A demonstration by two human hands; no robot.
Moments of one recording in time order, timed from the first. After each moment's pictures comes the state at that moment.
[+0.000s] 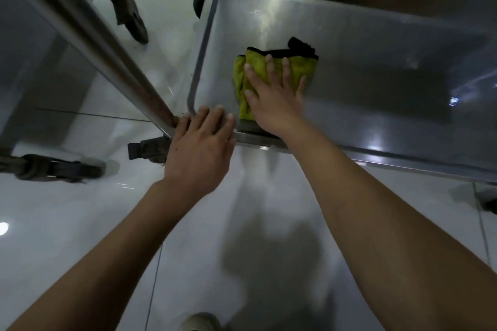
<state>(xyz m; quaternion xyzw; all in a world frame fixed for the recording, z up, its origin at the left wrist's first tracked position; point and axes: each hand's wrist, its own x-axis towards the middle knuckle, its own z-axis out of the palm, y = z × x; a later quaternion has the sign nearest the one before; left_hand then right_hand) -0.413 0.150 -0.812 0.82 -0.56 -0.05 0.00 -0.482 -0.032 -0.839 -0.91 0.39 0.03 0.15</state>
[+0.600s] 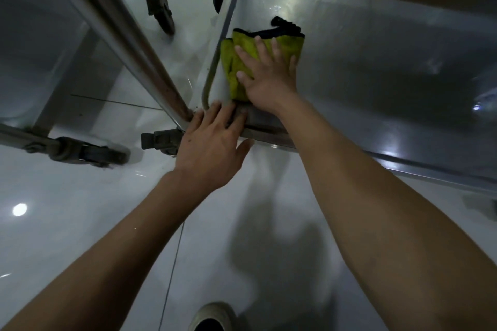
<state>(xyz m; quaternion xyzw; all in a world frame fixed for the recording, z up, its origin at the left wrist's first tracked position) -0.396 0.175 -0.806 0.83 -0.55 -0.09 0.01 -0.416 -0.015 -0.835 -0.92 0.33 0.03 0.18</state>
